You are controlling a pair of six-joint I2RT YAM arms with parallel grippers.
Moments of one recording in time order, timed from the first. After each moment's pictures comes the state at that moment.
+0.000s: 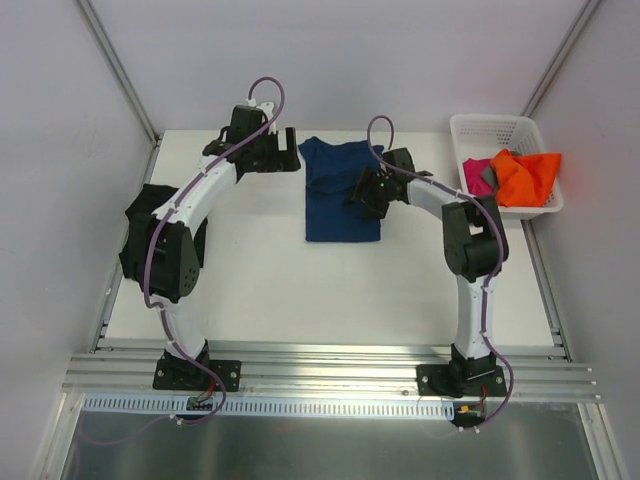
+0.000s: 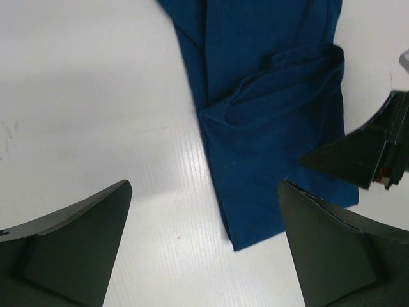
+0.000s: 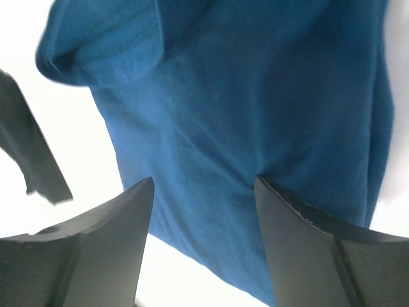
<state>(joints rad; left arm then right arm) -0.30 1.87 1.67 -0.47 0.15 -0.28 0.33 2.19 1.60 -0.31 -0.41 0.70</state>
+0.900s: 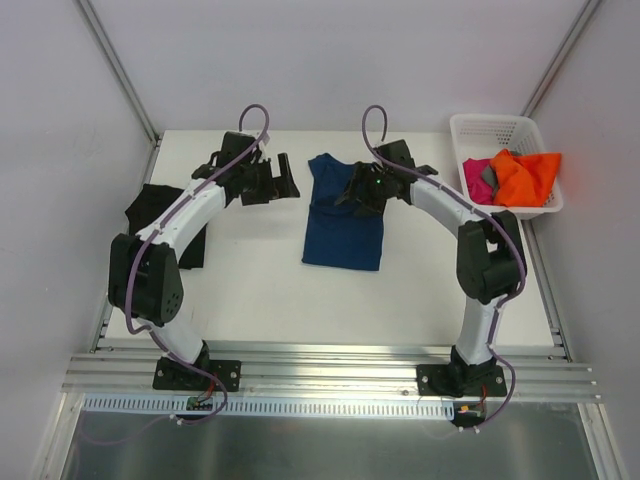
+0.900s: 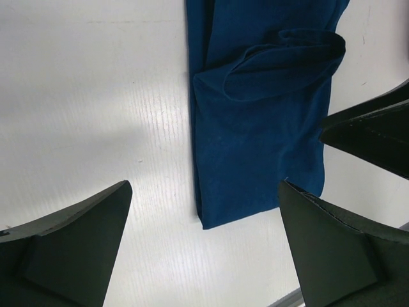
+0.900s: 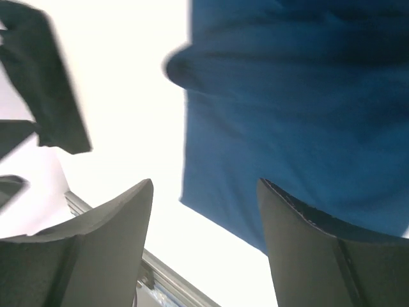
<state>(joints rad) -0.29 1.68 1.37 -0.48 0.28 -0.44 0.40 1.93 1.47 -0.46 -0.40 0.68</state>
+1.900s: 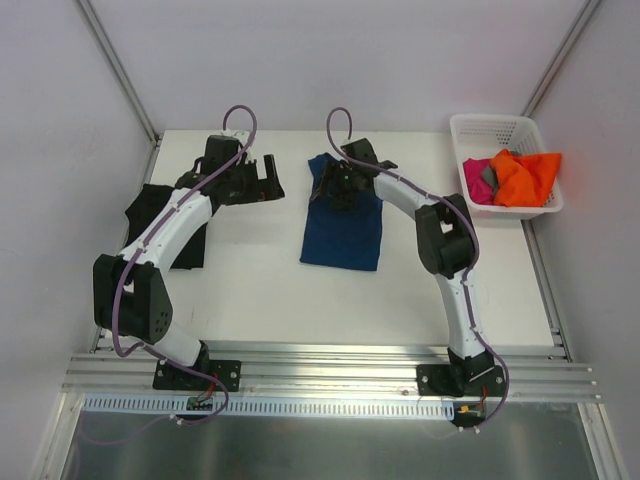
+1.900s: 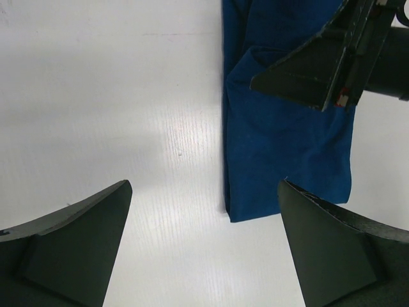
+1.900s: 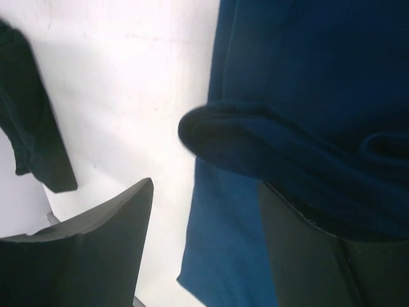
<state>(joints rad) -0.25 1.54 1.29 -0.48 0.20 -0.36 0.50 2.28 1.82 -0.41 -0.37 0.69</state>
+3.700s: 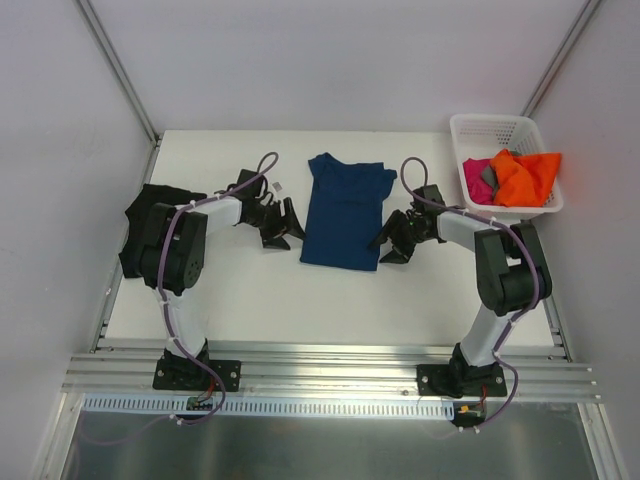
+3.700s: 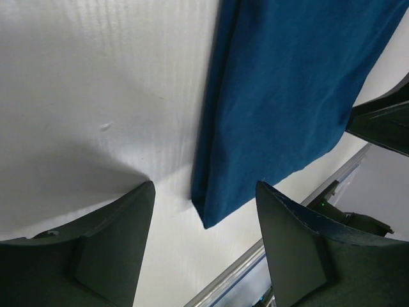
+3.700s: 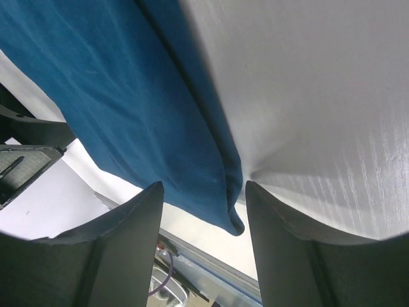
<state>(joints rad) -0.26 1.92 1.17 -0.35 0.63 -0.57 0.24 1.79 1.02 -0.38 -0.50 0.85</state>
